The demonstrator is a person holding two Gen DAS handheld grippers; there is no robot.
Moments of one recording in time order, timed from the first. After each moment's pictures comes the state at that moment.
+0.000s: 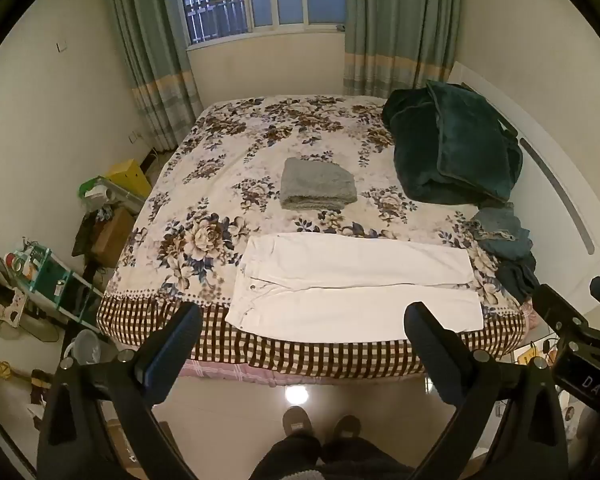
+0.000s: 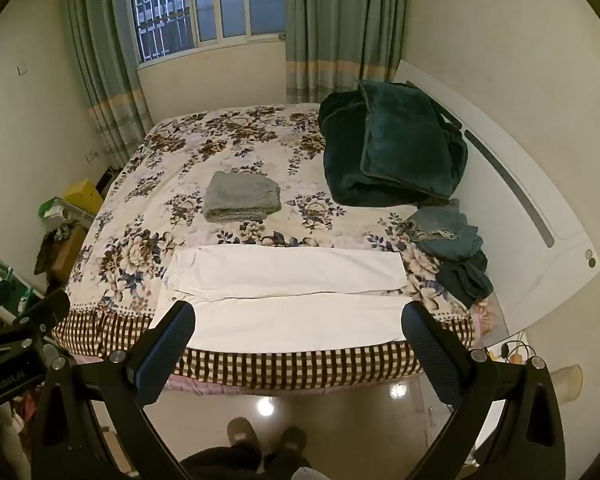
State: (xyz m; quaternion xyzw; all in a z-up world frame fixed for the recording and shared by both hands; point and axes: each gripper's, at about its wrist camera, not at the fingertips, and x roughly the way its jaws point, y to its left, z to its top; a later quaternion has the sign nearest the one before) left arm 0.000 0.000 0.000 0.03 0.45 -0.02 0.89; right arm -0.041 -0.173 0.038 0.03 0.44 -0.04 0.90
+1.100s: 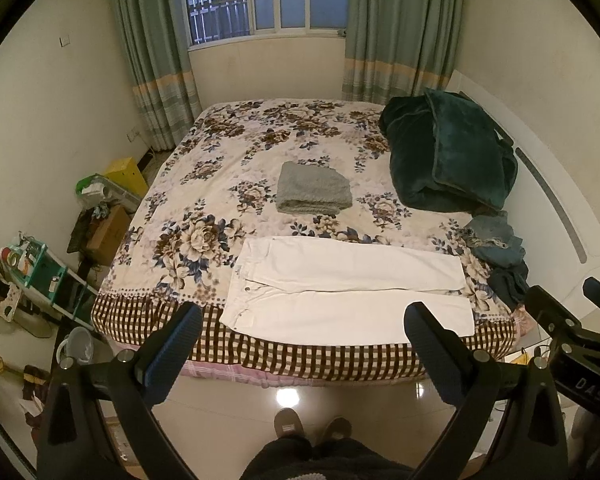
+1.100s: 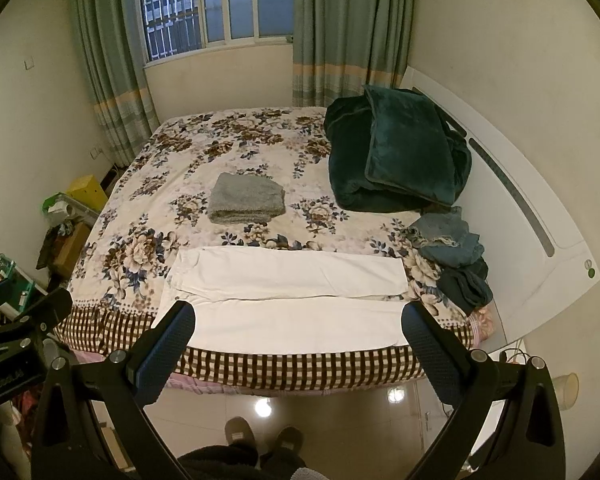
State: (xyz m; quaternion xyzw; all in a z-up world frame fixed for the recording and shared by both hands) left arm -0.002 -0.006 0.000 0.02 0.45 -0.03 0.89; right arm -0.047 -0.170 0.044 0.01 0.43 -0.04 0.90
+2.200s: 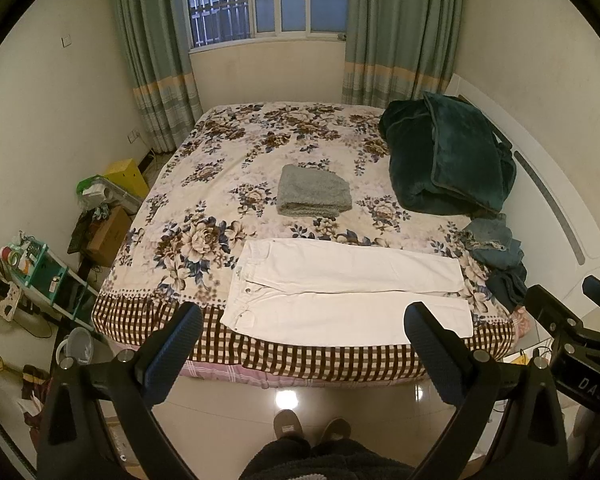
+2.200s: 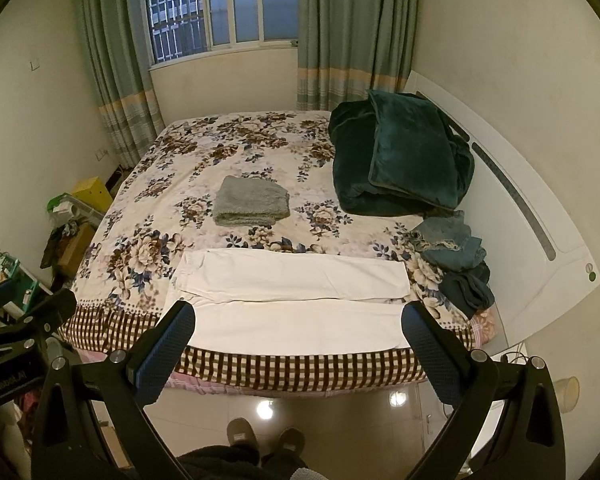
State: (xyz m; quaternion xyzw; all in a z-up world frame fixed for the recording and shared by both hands) left arm 0.001 -0.012 0.016 0.02 0.45 -0.03 0.89; right arm -0.044 -0.164 0.052 0.01 0.43 -0.04 0.90
